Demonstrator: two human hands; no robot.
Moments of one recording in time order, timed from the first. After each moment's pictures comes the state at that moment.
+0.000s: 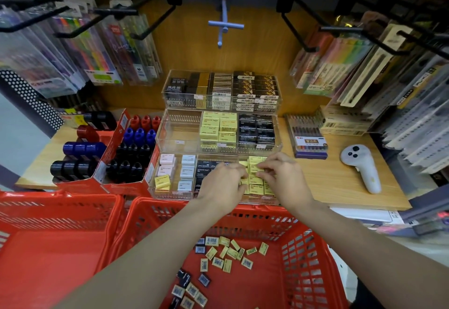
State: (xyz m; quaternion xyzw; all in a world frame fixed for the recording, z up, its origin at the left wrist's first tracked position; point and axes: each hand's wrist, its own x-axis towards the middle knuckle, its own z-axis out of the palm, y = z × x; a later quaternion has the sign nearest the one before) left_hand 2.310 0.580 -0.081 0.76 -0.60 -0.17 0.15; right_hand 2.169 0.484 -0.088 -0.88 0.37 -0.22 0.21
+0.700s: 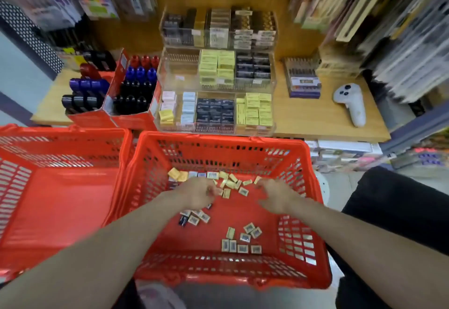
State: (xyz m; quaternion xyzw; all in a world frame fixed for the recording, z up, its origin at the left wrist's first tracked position) left_hand 2.293 0.713 -0.140 0.73 -0.54 -0.42 0.03; right_hand 2.092 0.598 -0.149 -0.86 0.39 0.21 0.26
